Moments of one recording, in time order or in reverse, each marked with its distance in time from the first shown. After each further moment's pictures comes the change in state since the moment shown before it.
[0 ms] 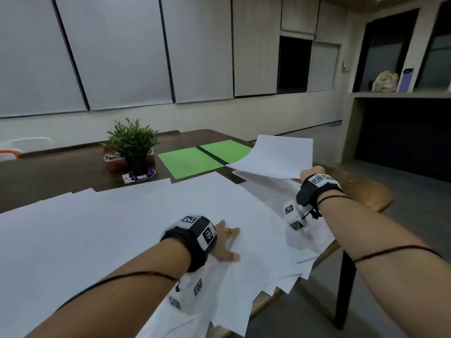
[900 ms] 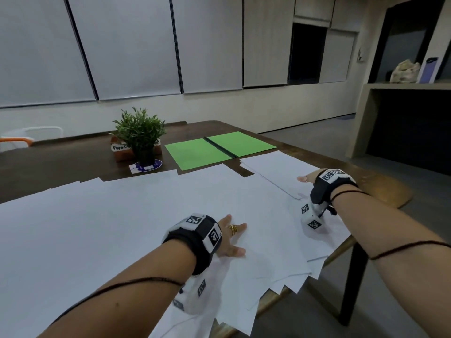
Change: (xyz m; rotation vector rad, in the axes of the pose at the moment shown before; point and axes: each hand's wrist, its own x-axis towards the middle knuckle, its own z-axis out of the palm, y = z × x) left_hand 0.020 -0.005 0.015 -0.034 0.019 0.011; right_hand -0.027 -0.014 -0.011 -1.312 -0.282 -0.073
